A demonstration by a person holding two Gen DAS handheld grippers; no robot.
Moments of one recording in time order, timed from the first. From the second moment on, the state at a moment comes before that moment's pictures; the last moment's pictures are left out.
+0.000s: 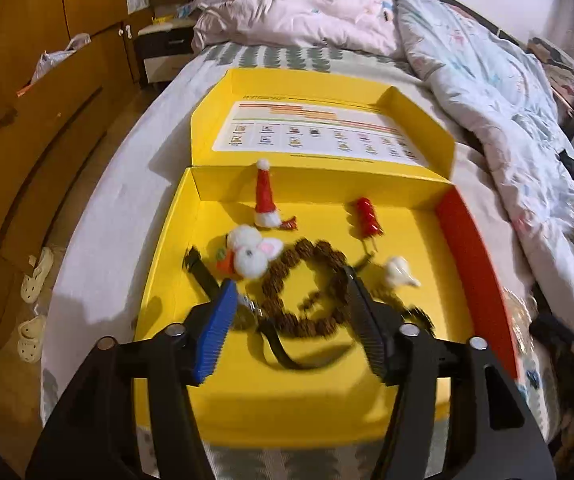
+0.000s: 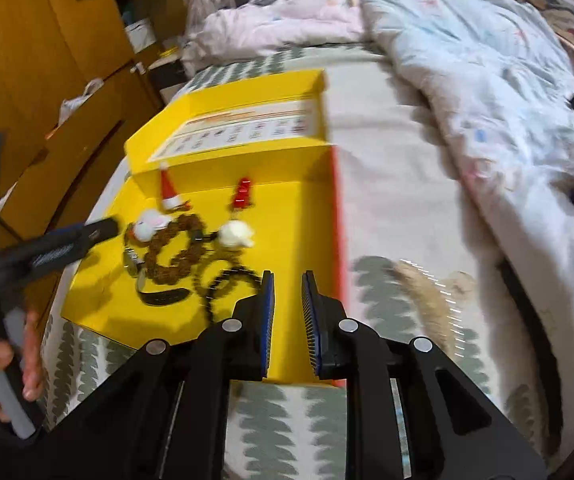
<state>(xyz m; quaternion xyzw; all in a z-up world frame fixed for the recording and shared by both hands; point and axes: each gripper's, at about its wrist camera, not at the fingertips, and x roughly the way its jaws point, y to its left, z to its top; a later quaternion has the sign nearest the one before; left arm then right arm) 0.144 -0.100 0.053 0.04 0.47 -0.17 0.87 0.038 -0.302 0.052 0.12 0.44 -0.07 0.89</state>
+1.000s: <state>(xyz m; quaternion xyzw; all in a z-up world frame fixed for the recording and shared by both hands) -0.045 -0.194 -0.006 0.12 0.51 -0.29 0.80 -0.046 -0.395 0.026 0.14 0.51 -0.14 0.84</state>
